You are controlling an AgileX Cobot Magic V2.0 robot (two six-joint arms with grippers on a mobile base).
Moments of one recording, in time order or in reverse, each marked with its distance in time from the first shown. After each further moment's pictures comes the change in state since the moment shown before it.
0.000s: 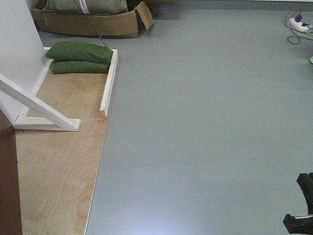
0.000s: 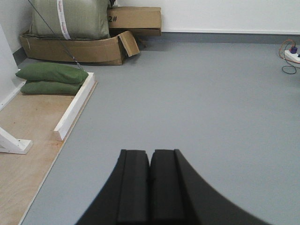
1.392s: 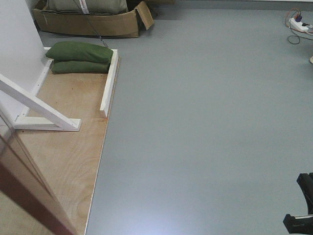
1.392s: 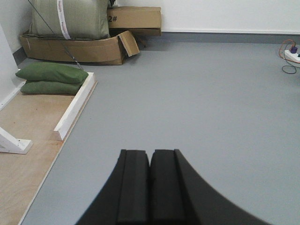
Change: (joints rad) left arm 0.000 -0.231 0.000 0.097 1.514 -0.001; right arm 0.000 0.000 0.000 0.000 0.000 0.000
